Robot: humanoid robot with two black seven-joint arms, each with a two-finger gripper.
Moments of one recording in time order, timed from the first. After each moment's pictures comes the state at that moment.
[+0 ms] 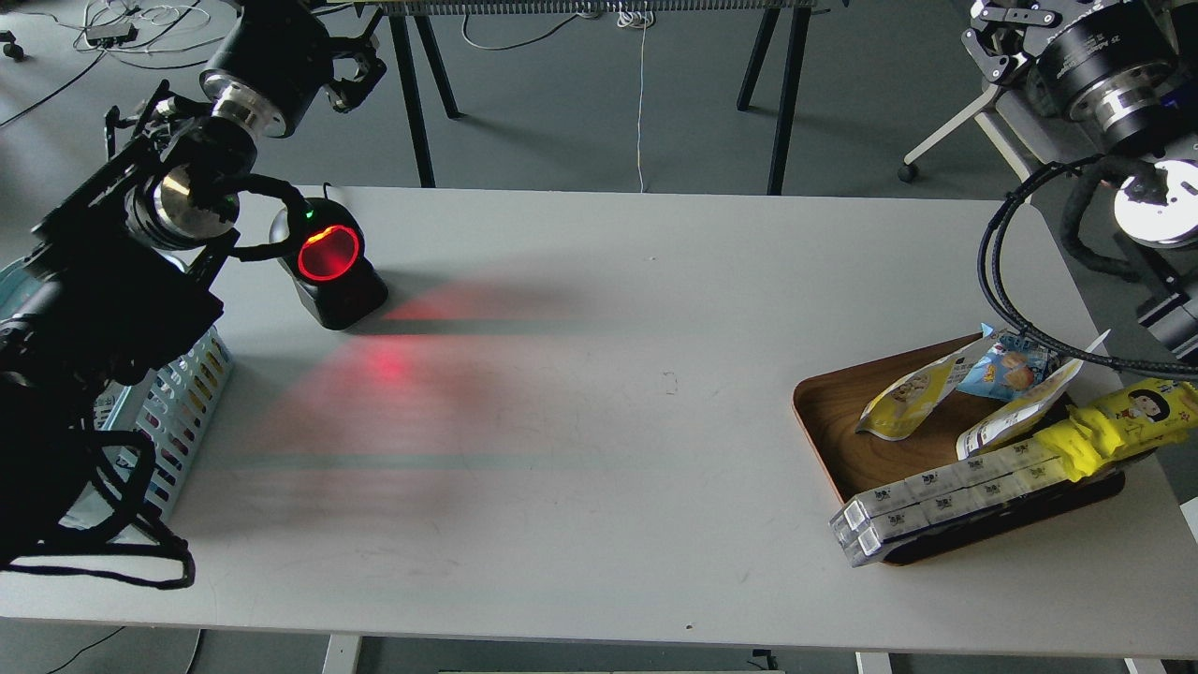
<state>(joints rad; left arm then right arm) -1.06 0.26 -0.69 -0.43 -0.14 -0.49 -0.18 1.08 -0.46 0.51 0.50 0.22 0.49 0.34</state>
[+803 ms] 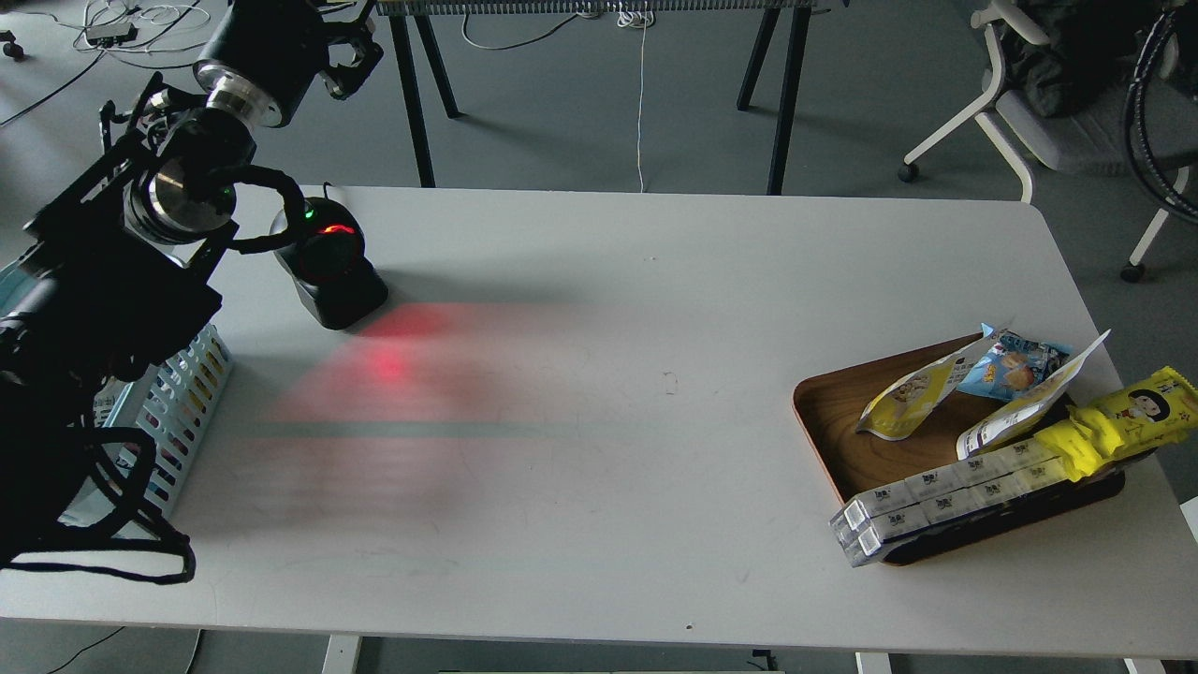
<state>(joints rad) -1.06 0.26 -0.74 -0.44 -0.14 -0.49 -0.19 1.57 -0.77 0.02 0.97 -0.42 0.49 0.47</state>
